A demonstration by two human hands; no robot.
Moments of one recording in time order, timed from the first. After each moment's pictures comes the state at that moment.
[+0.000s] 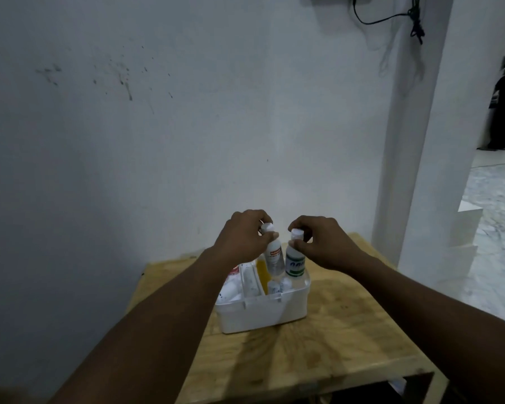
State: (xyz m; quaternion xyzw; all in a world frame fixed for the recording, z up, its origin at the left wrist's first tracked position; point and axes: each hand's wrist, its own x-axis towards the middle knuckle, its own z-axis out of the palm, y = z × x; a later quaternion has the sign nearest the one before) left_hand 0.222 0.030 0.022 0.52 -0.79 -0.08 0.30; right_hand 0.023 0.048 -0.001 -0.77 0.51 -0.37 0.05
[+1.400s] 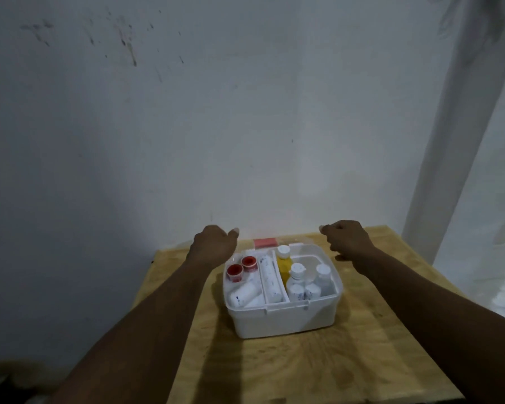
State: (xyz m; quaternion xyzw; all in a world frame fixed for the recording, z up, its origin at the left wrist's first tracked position) left_hand 0.301 -0.023 -0.029 0.74 -0.58 -0.21 0.26; right_hand 0.033 -0.030 -0.047 -0.48 0.68 -0.43 0.34
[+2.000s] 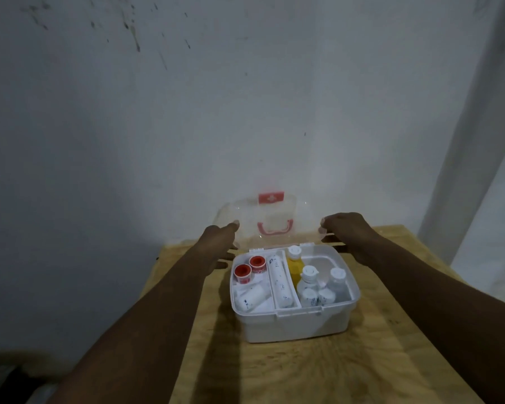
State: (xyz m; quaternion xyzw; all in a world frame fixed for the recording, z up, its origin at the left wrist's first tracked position) left_hand 0.313 -0.043 -0.037 0.69 -0.44 -0.45 0.35; right_hand 0.046 -0.059 -0.041 -0.44 0.64 -0.44 0.45
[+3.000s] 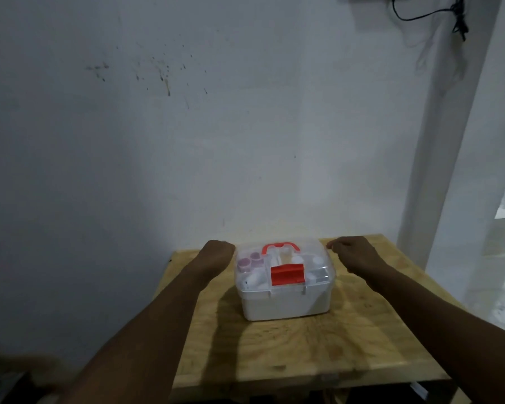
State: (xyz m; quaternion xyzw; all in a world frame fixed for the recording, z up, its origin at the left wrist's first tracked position) left_hand 0.318 0.045 -0.024 0.69 -0.57 -0.32 0.30; right_hand 0.023 0.045 -0.041 -0.59 0.66 -0.40 0.26
